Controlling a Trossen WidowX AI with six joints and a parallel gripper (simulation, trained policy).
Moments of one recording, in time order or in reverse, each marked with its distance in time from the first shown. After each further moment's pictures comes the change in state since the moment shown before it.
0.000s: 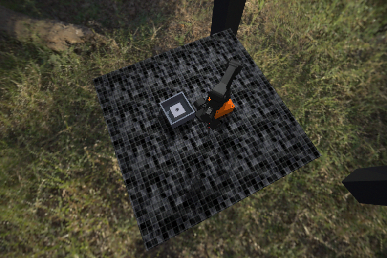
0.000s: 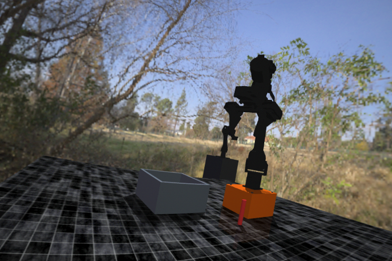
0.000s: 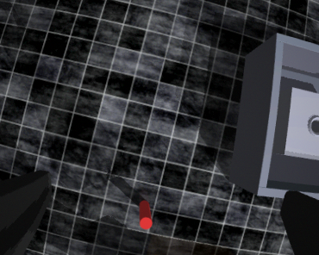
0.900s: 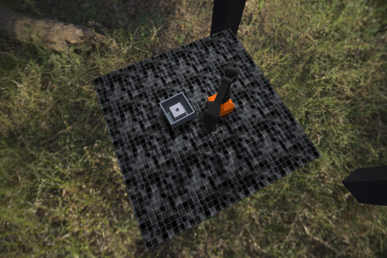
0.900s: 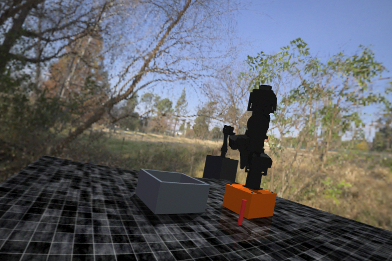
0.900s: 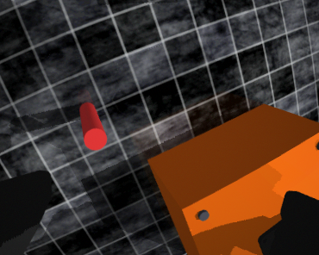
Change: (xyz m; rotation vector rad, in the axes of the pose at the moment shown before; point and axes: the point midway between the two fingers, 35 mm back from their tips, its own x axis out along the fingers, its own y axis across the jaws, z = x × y) arm 0.099 -0.008 -0.101 0.539 0.412 -0.337
